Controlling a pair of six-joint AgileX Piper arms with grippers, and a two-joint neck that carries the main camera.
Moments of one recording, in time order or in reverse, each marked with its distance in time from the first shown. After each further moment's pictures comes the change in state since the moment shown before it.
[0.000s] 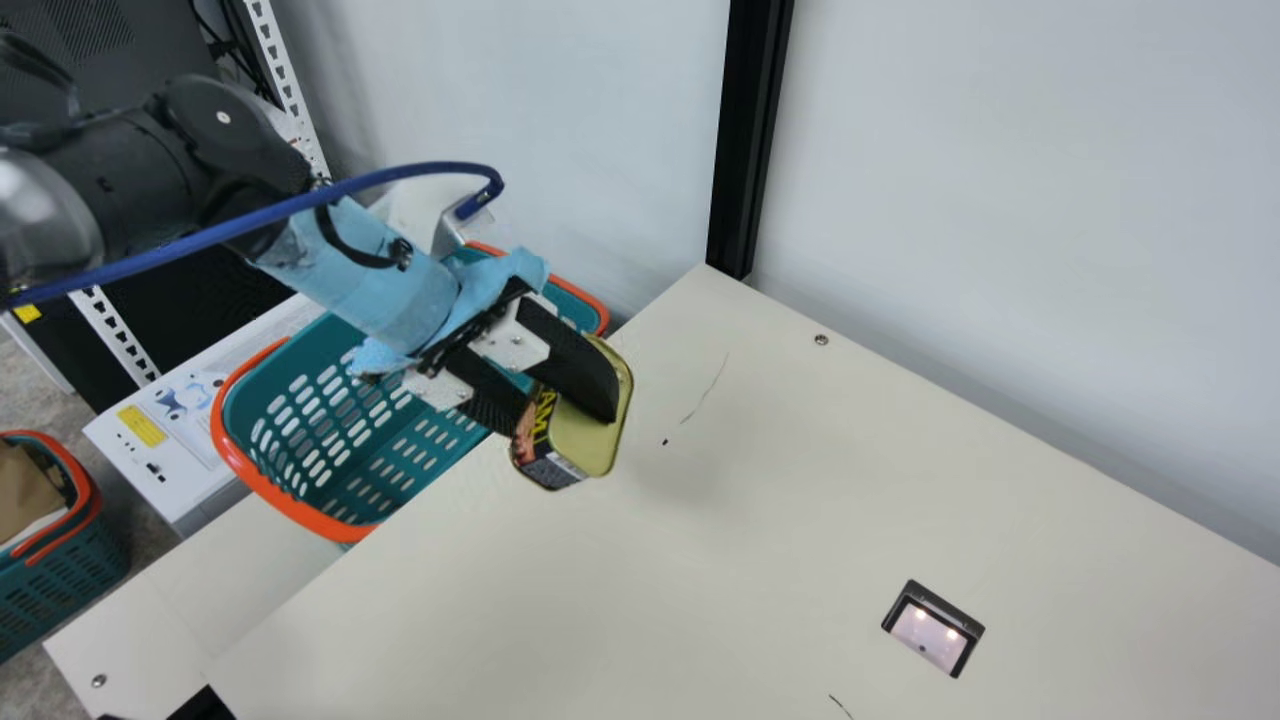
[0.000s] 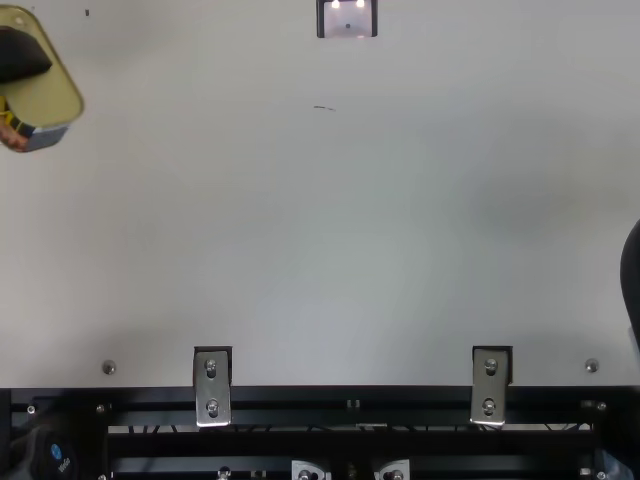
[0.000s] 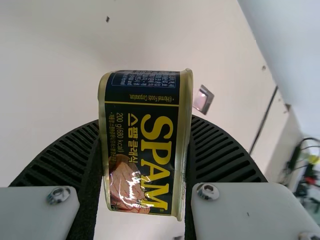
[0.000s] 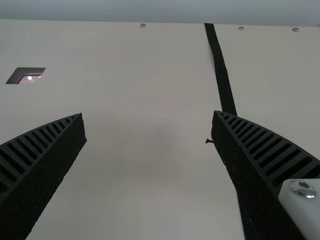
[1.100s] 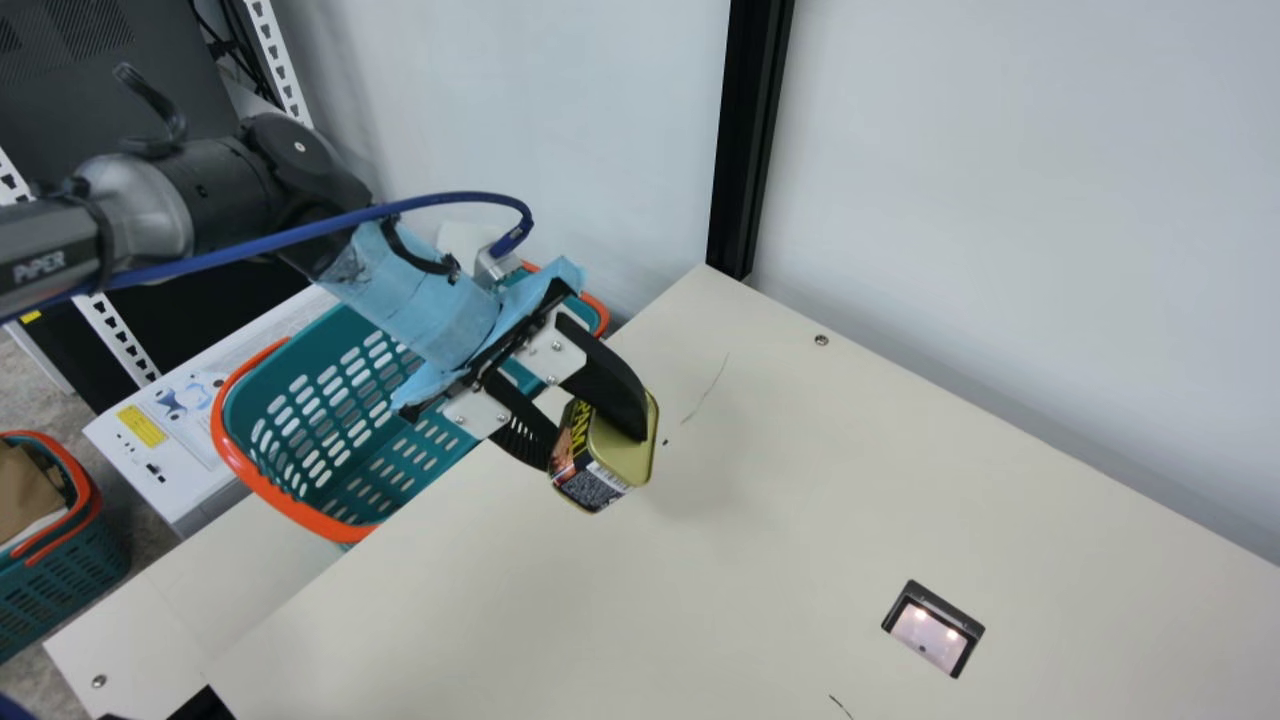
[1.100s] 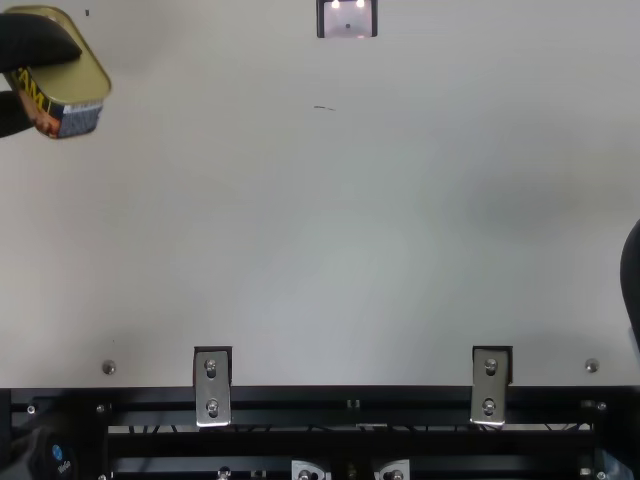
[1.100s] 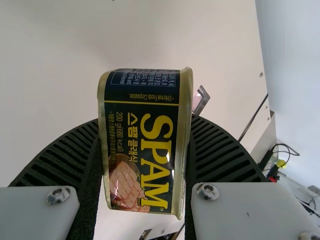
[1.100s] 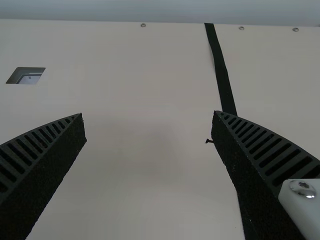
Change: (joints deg) left arm -1.6 7.1 -0.3 -2.1 -0.2 -4.0; right arm 0.0 0.0 0.0 0.0 0.0 0.0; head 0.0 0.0
